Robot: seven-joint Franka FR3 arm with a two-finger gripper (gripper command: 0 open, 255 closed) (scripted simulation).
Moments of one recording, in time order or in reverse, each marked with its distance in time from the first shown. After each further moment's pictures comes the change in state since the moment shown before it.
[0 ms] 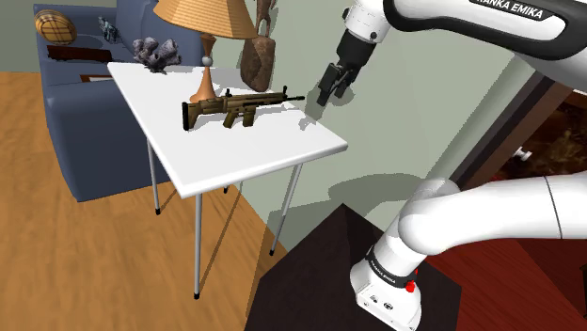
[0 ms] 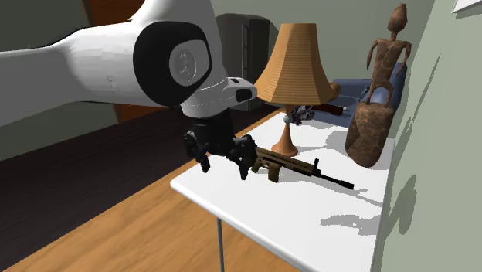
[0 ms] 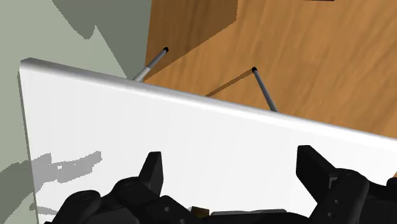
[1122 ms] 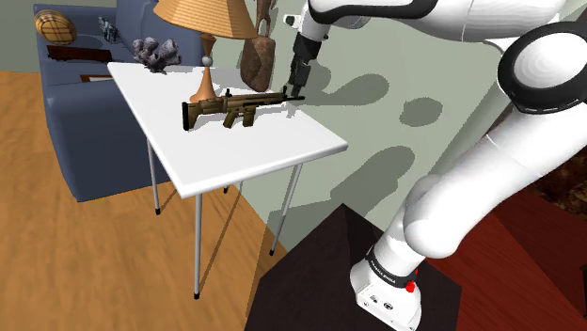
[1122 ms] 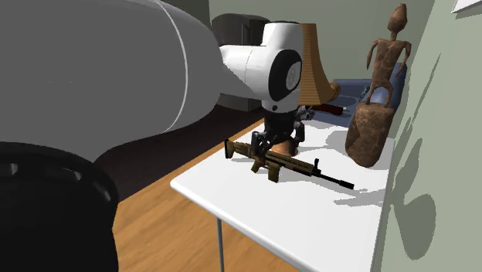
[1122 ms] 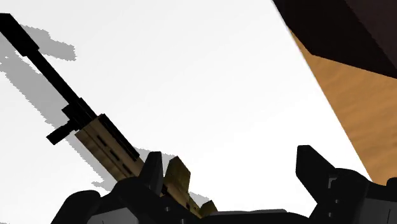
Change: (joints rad) arm 0.153 0.578 -0.293 0.368 -0.025 0.143 -0.870
